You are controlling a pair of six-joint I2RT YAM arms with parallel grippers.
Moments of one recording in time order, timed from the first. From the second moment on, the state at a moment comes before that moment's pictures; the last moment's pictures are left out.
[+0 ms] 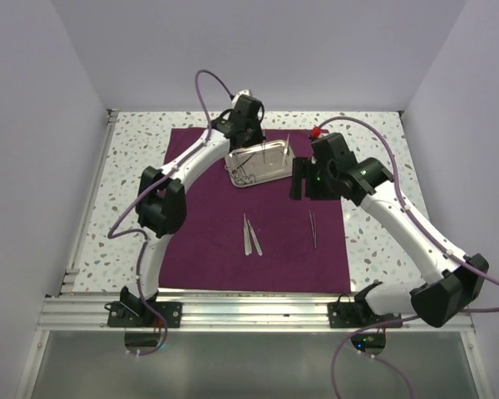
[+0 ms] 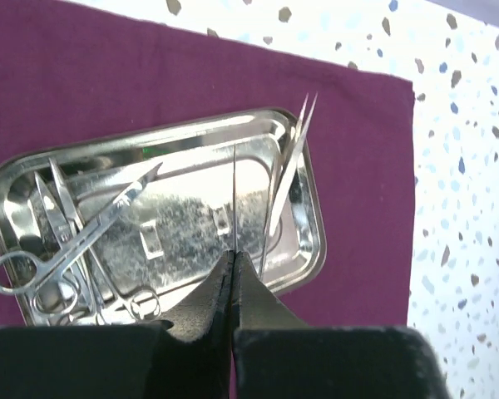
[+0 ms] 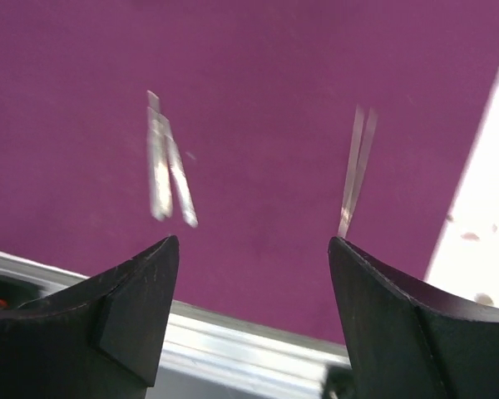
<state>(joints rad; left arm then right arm) -0.55 2.26 2.10 -0.54 -0.17 -0.71 0.55 1.30 1.34 -1.00 0.10 0.48</state>
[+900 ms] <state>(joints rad) -0.56 1.91 1.88 -0.51 0.18 -0.85 0.52 1.74 1.57 -0.51 0.00 0.61</state>
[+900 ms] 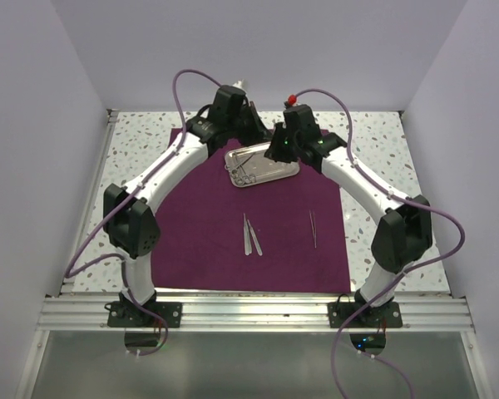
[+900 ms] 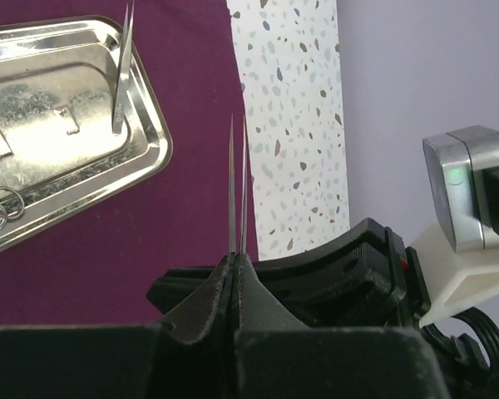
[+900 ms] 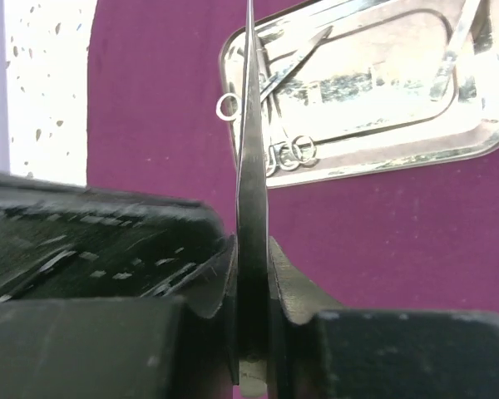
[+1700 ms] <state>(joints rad) -0.29 1.79 1.69 -0.65 0.07 -0.77 0.51 1.26 0.90 -0.74 0.06 0.62</state>
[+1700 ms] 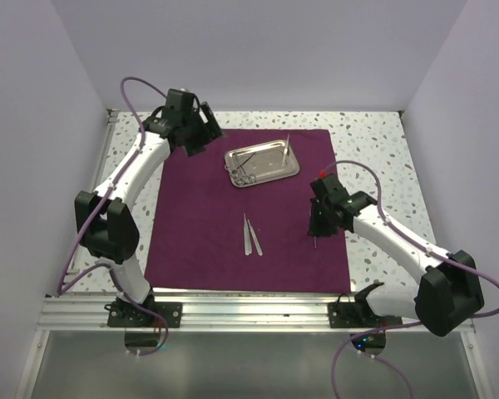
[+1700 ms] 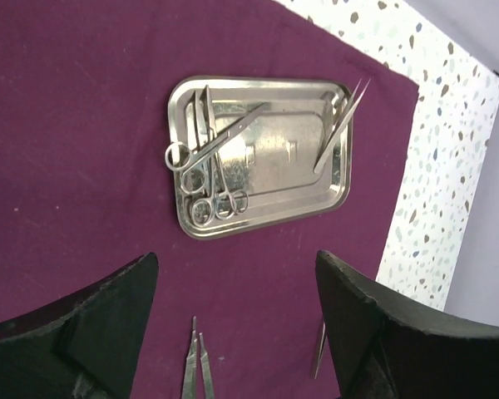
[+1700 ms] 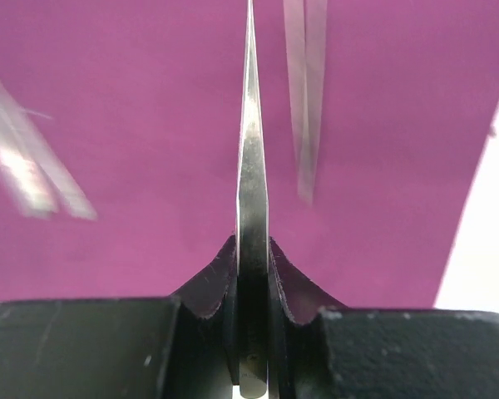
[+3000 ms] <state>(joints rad) -0.30 1.76 1.64 -0.68 0.04 -0.71 0.52 1.53 1.32 -0.86 0.28 0.56</state>
